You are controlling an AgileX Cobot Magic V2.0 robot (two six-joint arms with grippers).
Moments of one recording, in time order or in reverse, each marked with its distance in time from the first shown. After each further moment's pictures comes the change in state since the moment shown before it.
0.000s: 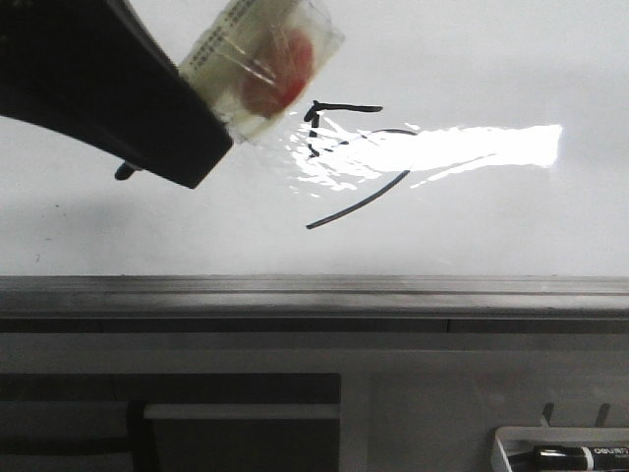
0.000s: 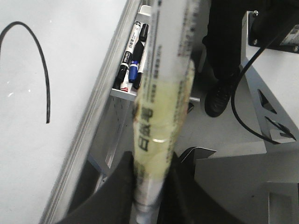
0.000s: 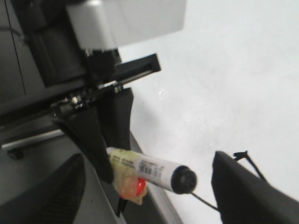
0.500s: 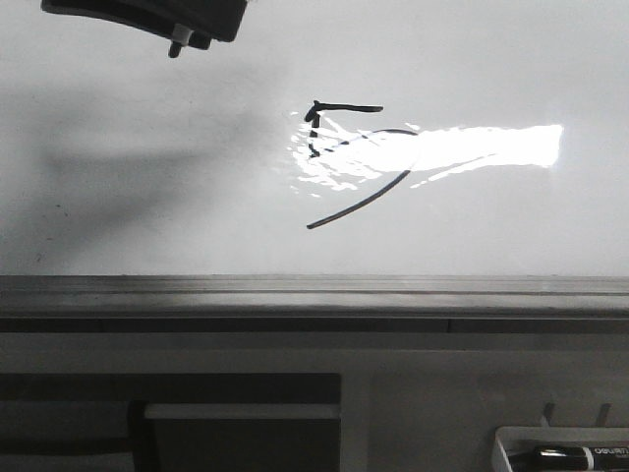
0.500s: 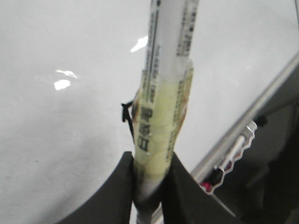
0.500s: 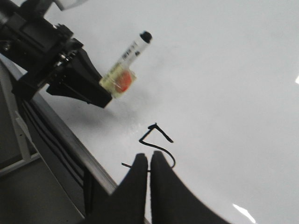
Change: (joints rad) left arm 0.000 0.000 0.008 -0.014 -0.464 -0.441; right arm 0.000 -0.303 -0.017 -0.015 0.316 0.013
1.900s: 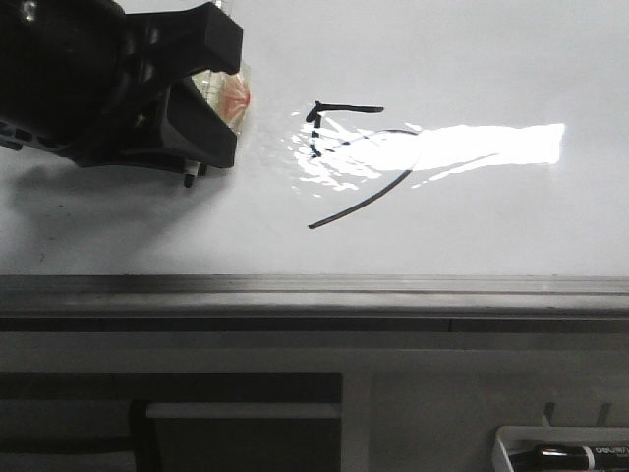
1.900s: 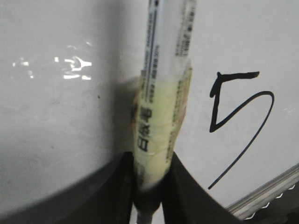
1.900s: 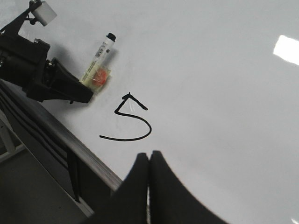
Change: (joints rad) left arm -0.075 0.151 0.155 -0.152 -0.349 -0.128; right arm 0.000 -0.089 0.057 -0.012 0.108 0.043
